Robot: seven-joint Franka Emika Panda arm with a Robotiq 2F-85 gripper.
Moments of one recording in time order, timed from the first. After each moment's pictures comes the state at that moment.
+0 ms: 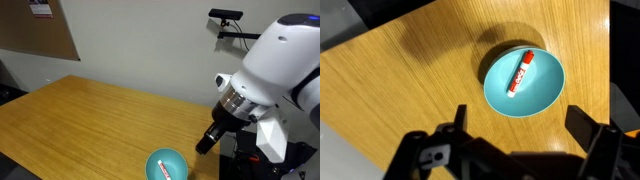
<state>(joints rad) -0.02 -0.59 0.33 -2.71 0.05 2.36 0.66</state>
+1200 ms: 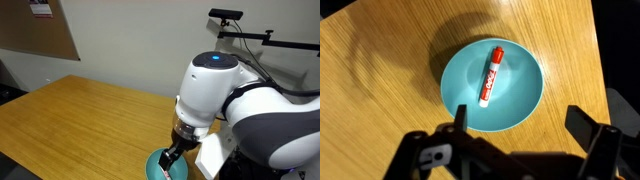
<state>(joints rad) 0.00 -0.14 0.32 -2.47 -0.06 2.48 0.82</state>
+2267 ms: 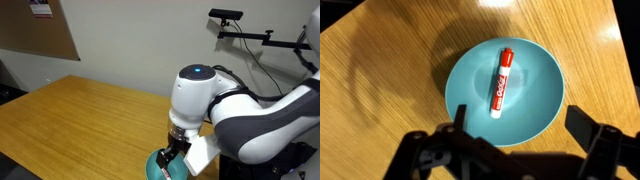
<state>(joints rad) 0.04 -0.02 0.22 -2.45 -0.06 2.52 0.87</state>
